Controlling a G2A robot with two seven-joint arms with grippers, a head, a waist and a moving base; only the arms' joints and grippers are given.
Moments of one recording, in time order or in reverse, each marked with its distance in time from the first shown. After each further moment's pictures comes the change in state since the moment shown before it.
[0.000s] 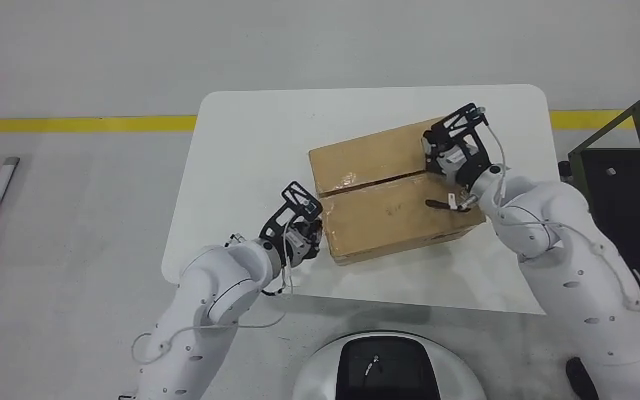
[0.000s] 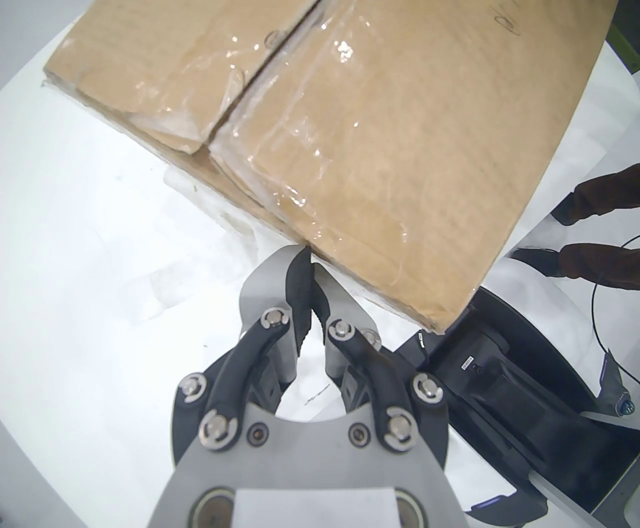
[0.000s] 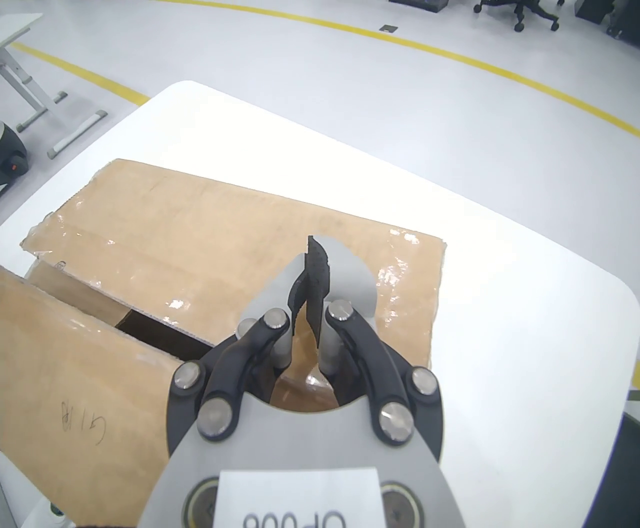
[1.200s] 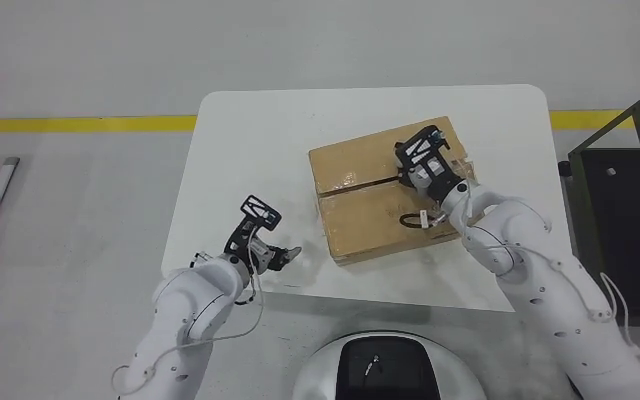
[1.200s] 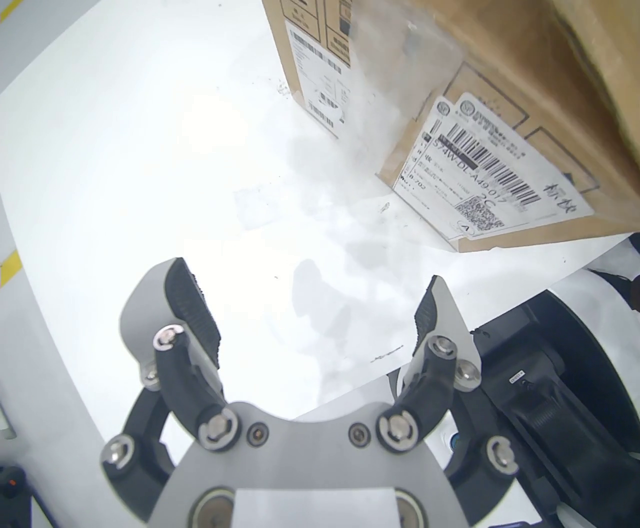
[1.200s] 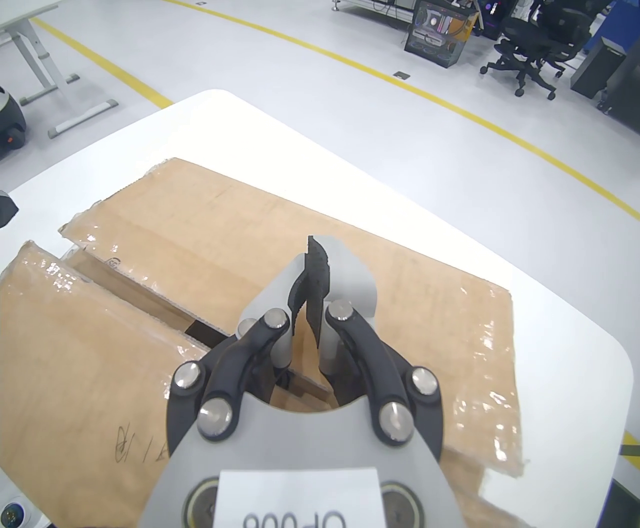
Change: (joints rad) left arm 0.182 0.034 -0.144 0.007 0.213 -0.027 0.161; right arm -0.015 -0.025 -0.121 -0.005 -0.132 0.020 -0.113
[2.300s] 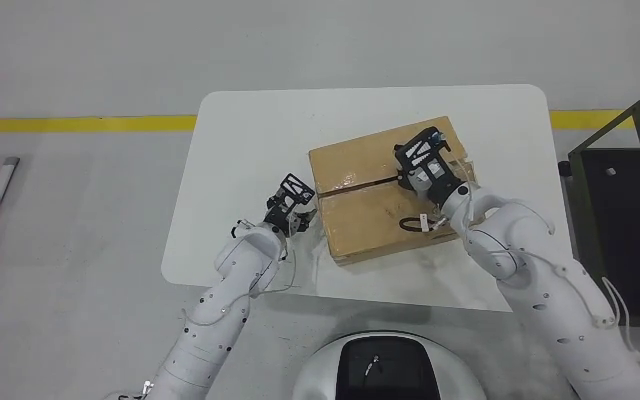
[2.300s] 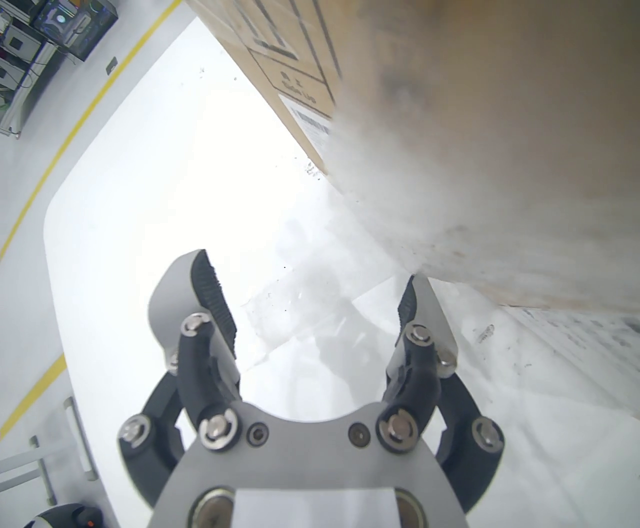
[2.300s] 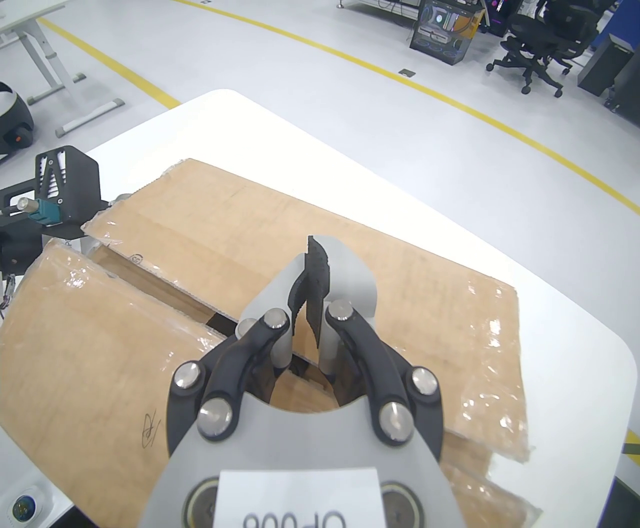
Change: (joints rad) left arm -0.309 -0.100 0.319 0.478 0.312 0.147 0.423; right arm -0.021 -0.009 0.016 -0.042 0.006 -0.001 0.033
